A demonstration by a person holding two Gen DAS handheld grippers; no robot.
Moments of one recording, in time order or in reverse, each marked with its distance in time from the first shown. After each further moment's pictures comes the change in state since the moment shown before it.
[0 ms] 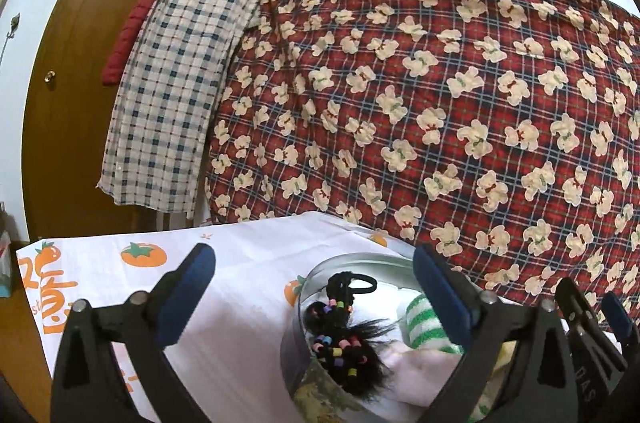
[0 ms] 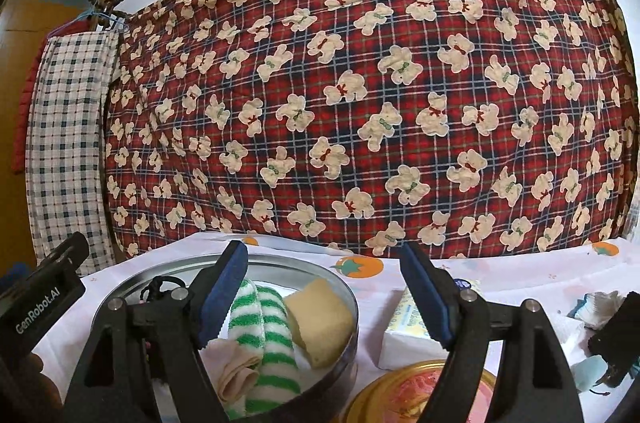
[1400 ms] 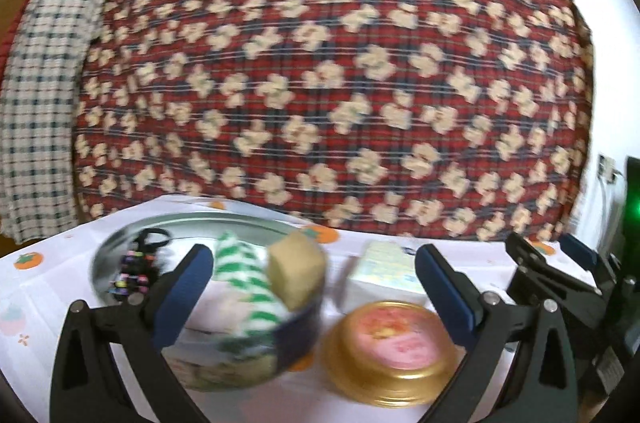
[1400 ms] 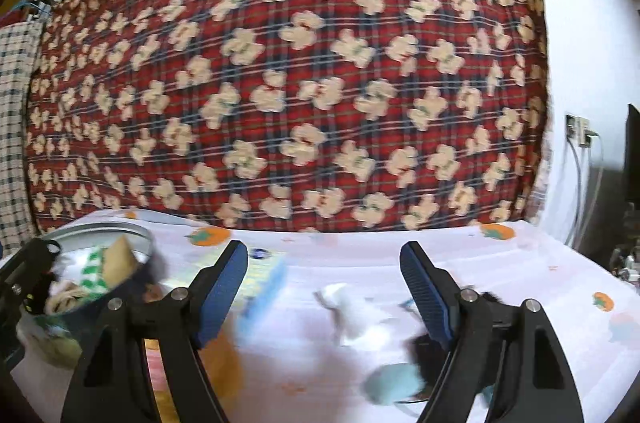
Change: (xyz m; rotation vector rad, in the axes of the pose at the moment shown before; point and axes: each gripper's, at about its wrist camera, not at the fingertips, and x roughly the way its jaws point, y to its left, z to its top) left arm -0.080 -0.142 -0.045 0.254 0.100 -0.463; right arm -0.045 -0.150 -0.005 0.009 0.091 -0.287
